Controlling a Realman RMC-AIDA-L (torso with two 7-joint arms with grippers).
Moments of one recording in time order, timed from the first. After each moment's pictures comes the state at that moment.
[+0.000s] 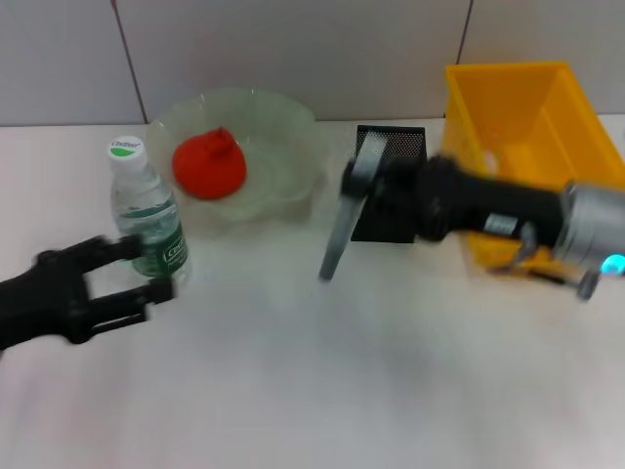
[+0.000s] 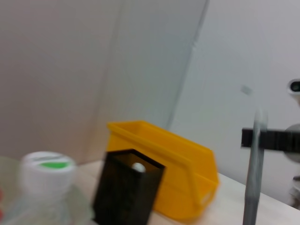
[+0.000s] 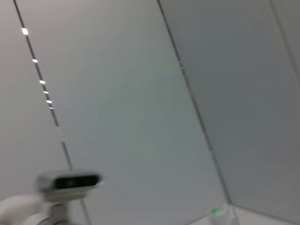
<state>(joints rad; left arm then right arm) -0.28 -2.02 0.82 0.77 1.68 1.63 -1.43 0.62 2.08 -0.95 -0.51 -1.50 -1.54 1.36</state>
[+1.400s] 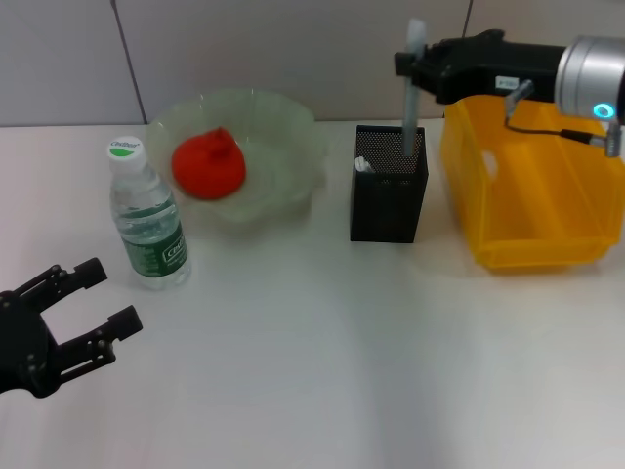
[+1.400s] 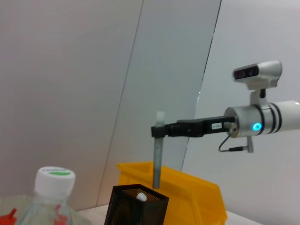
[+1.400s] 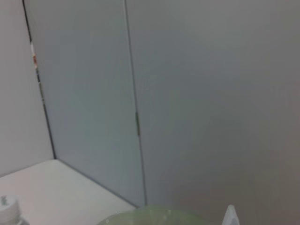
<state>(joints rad) -0.20 -2.05 0.62 0.63 1.69 1.79 -1.17 0.70 2.08 -0.99 -0.92 -1.87 -1.03 1.76</state>
